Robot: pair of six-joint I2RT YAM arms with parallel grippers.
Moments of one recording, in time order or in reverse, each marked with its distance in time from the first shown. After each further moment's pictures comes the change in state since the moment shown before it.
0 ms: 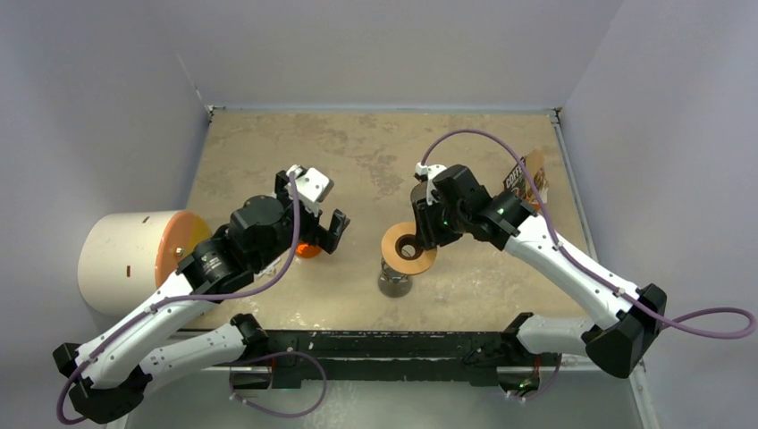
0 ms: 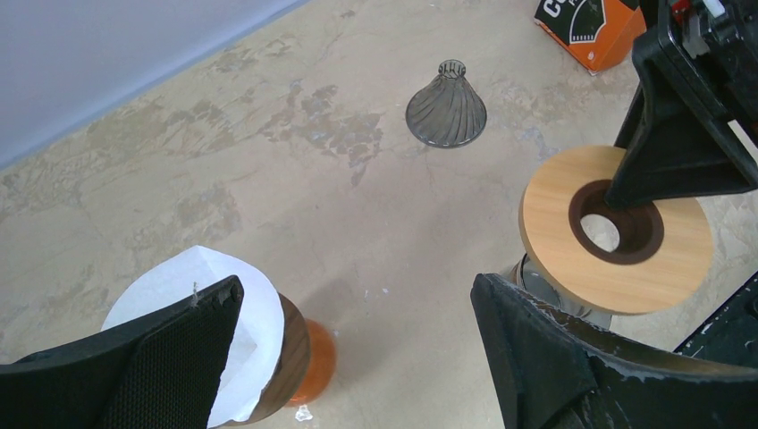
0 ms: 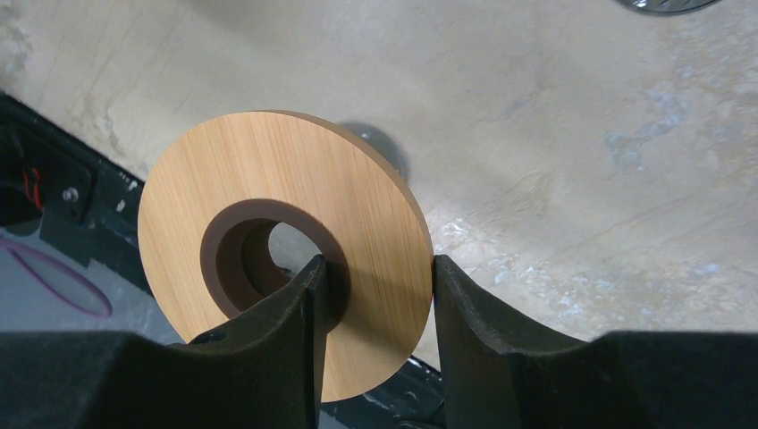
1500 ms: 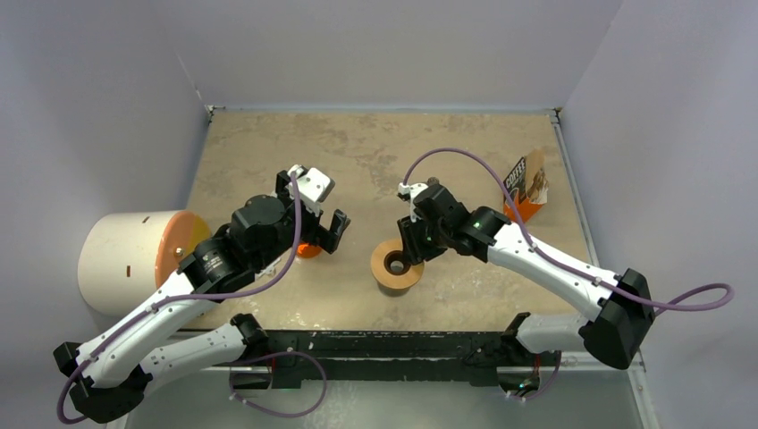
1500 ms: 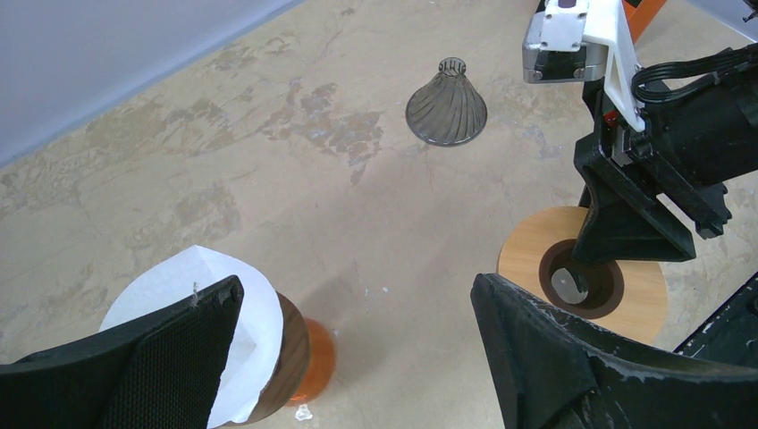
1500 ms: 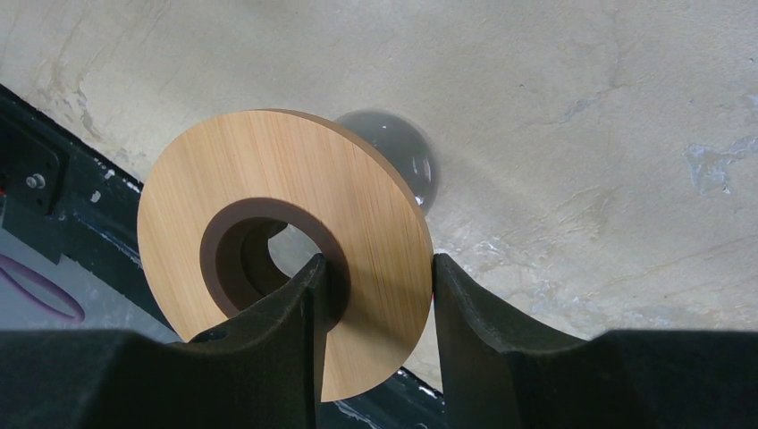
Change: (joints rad) left arm 0.000 0.006 0.000 0.000 0.000 0.000; right arm 0.099 0.040 -0.164 0.171 0.000 0.036
